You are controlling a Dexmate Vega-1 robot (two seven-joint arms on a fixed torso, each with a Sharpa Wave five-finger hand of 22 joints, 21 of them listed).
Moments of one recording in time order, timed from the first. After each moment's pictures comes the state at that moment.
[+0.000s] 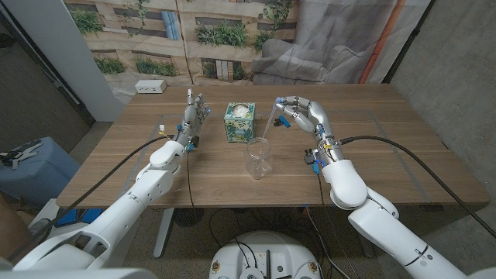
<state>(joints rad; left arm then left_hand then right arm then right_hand) 0.84 0.51 0.37 -1.30 -0.65 -0.29 -0.03 0.00 0.06 -0.20 0.16 0.33 -0.17 -0.22 0.20 0.21 -0.14 -0.14 0.21 0.20 -0.06 -0.04 0.19 0.19 -0.04 -0.04 0.22 0.20 -1.26 -0.56 -0.41 -2.12 0.03 0.14 -0.41 0.97 0.08 0.25 -0.16 0.19 0.93 -0.20 0.45 0.19 1.08 -0.22 0.21 0.21 0.58 -0.06 0.45 0.25 0.45 -0.05 0.19 0.16</state>
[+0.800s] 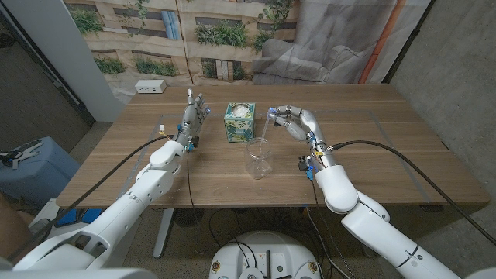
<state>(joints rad) 0.84 0.51 0.37 -1.30 -0.65 -0.29 -0.03 0.00 0.06 -0.20 0.16 0.33 -0.17 -0.22 0.20 0.21 -0.14 -0.14 0.21 0.20 -0.06 -0.04 0.19 0.19 -0.04 -0.04 0.22 0.20 -1.24 -0.56 -0.47 -2.06 -0.04 0.12 -0.43 0.96 0.08 0.25 -0.16 0.19 0.93 -0.20 0.45 0.19 1.08 -0.22 0.21 0.21 0.58 -0.06 0.45 0.25 0.45 -0.05 0.19 0.16</state>
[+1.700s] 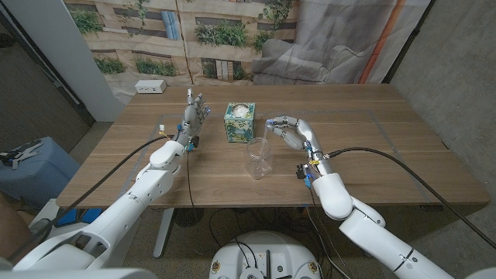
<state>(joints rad) 0.84 0.51 0.37 -1.30 -0.65 -0.29 -0.03 0.00 0.06 -0.20 0.16 0.33 -0.17 -0.22 0.20 0.21 -0.14 -0.14 0.21 0.20 -0.06 -0.04 0.19 0.19 -0.04 -0.04 0.22 0.20 -1.23 -0.56 -0.50 -1.98 -0.10 0.16 -0.45 0.96 0.08 0.24 -0.16 0.19 0.93 -0.20 0.45 0.19 1.08 -0.22 0.21 0.22 0.58 -0.06 0.45 0.25 0.45 -0.05 0.19 0.16</state>
